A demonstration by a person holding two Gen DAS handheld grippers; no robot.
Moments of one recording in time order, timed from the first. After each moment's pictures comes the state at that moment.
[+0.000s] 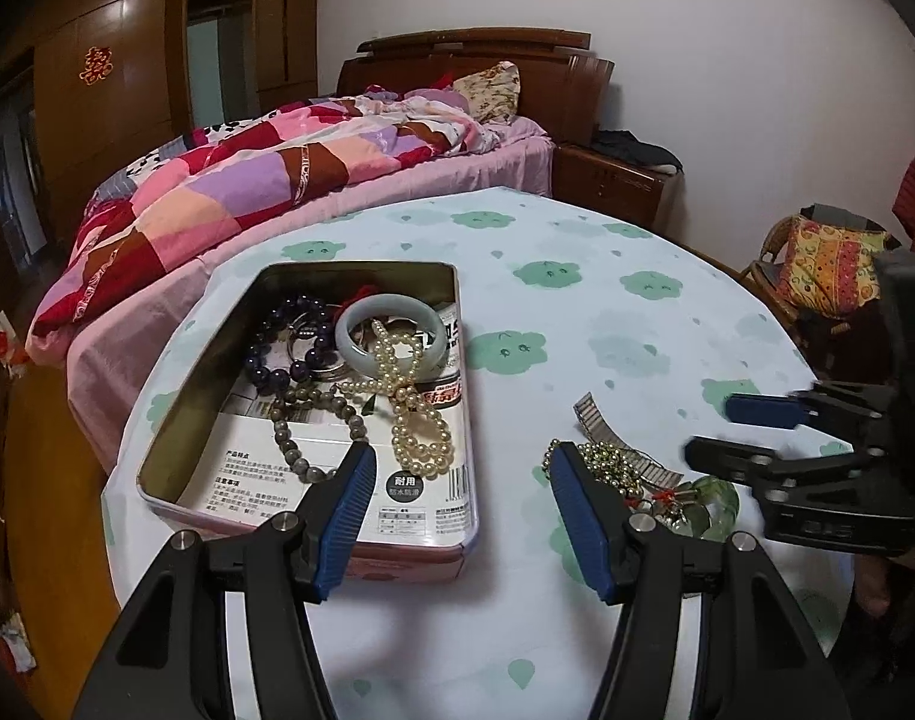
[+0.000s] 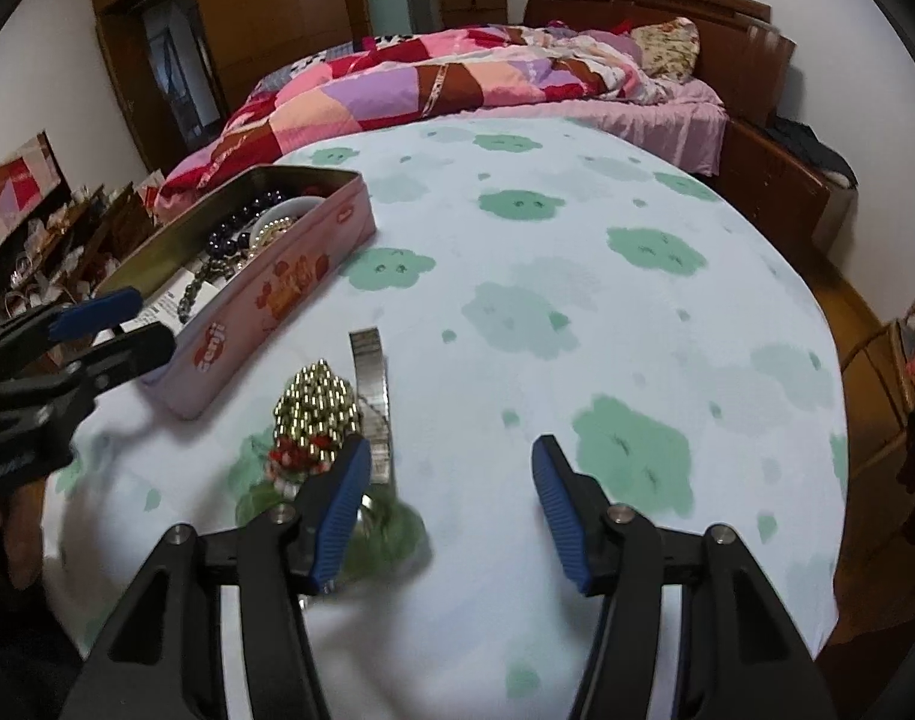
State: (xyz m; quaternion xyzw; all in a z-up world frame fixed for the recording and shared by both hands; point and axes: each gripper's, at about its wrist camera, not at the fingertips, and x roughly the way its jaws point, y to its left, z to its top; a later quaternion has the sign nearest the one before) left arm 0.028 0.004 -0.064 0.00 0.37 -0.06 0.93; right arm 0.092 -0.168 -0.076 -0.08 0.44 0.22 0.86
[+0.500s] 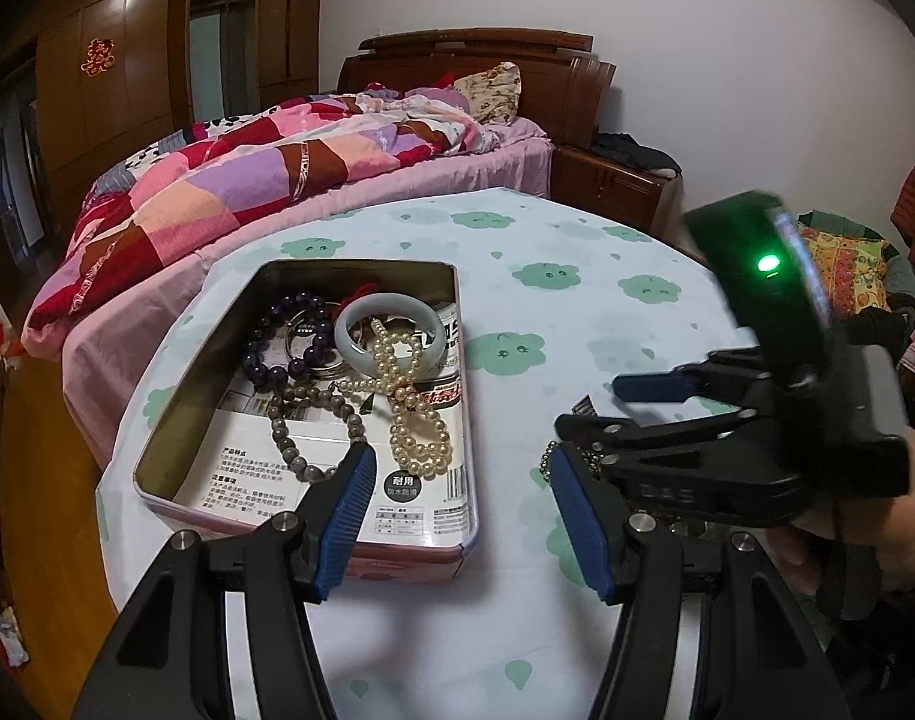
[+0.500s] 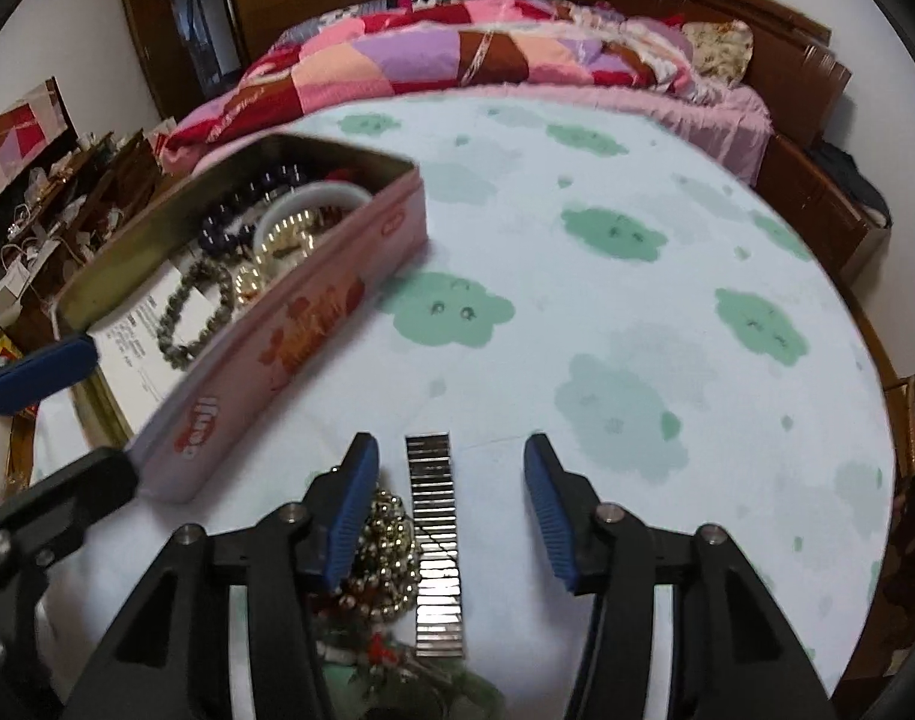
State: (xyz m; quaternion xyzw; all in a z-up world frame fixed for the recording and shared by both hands) left arm 0.028 0.006 -0.065 -0.01 0.37 -0.06 0.93; right arm 0.134 -0.111 -0.094 -0.12 0.48 0.25 0.83
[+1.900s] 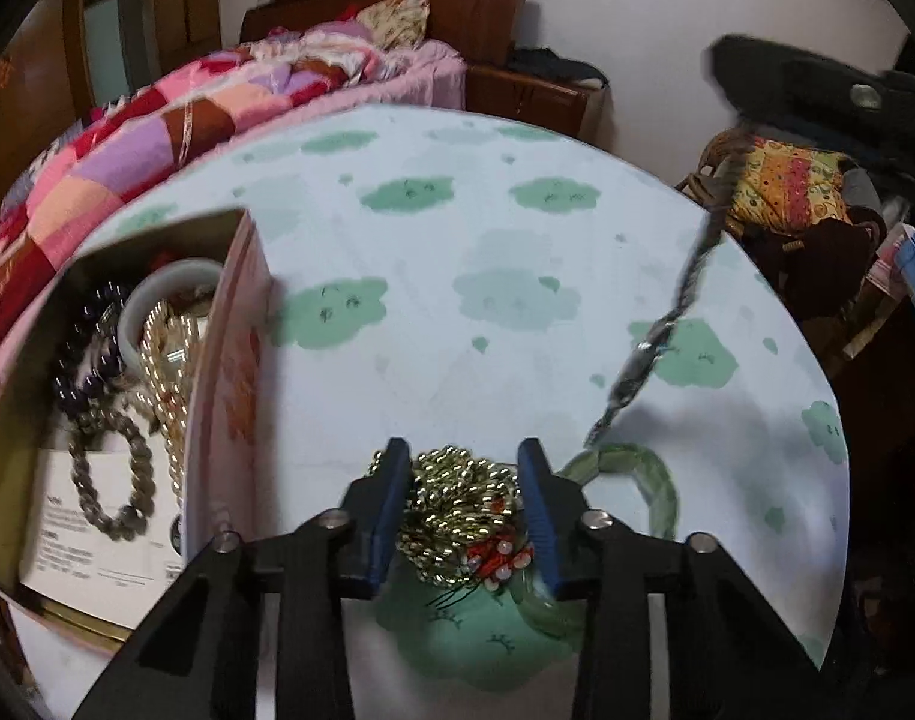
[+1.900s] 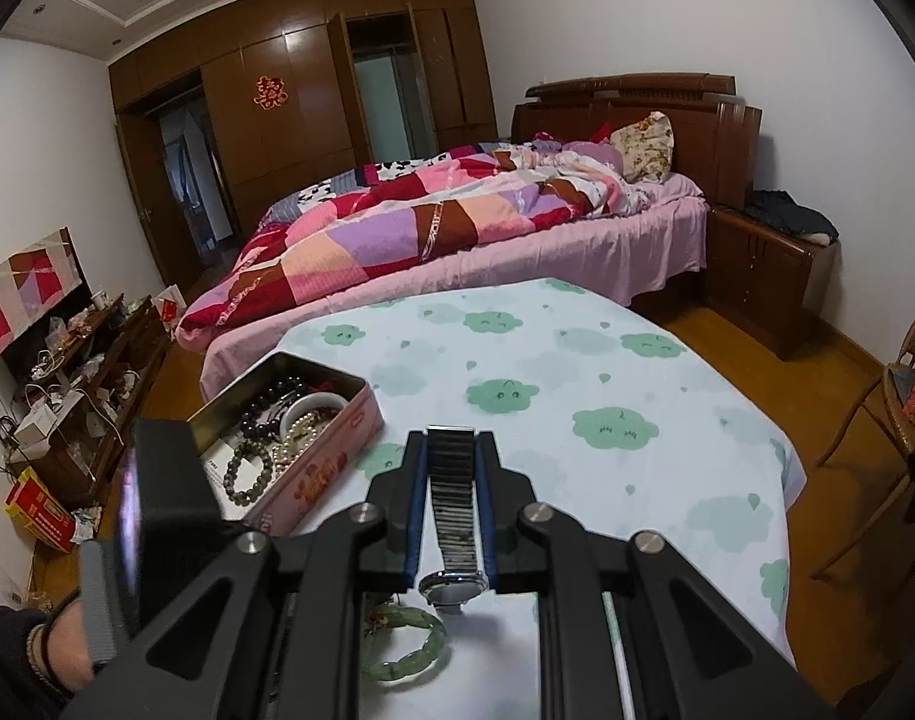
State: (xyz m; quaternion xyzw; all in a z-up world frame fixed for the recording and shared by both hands) left arm 0.075 -0.067 -0.105 0.03 0.45 -0.15 0.88; right arm 0.092 -0.193 0.008 0.00 0.31 0.23 0.92
